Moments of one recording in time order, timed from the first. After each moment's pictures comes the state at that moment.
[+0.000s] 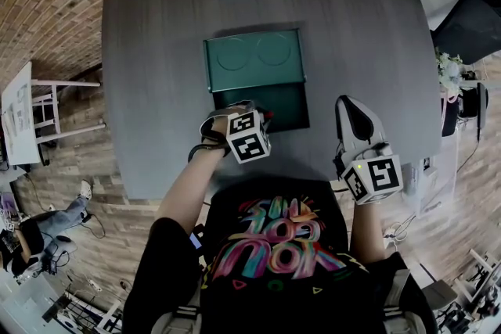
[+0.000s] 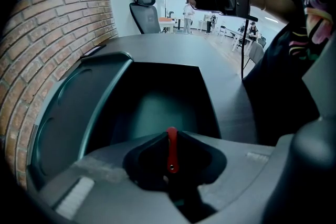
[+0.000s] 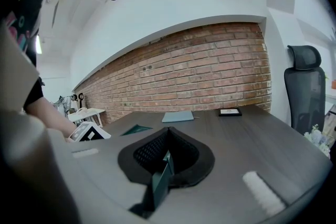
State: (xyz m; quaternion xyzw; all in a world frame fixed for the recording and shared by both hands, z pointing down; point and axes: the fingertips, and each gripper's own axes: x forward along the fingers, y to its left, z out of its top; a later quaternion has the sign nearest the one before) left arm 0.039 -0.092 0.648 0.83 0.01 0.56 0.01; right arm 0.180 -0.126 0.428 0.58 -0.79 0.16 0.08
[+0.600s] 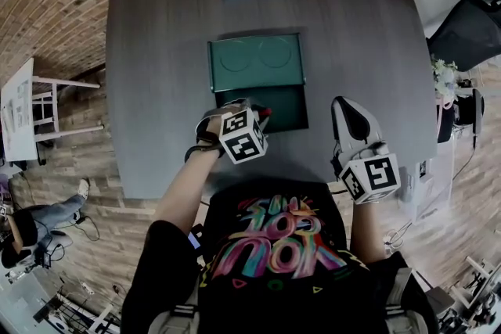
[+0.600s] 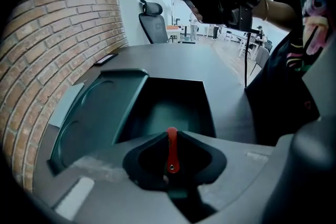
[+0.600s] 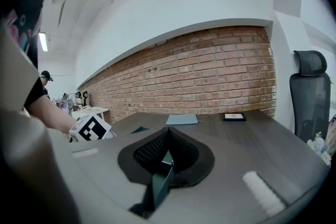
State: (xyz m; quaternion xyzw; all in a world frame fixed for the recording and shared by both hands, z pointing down) left arm 0.037 -0.105 0.614 0.85 -0.03 0.52 0.01; right arm 0.167 -0.123 0.414 0.57 -0.81 0.14 0.08
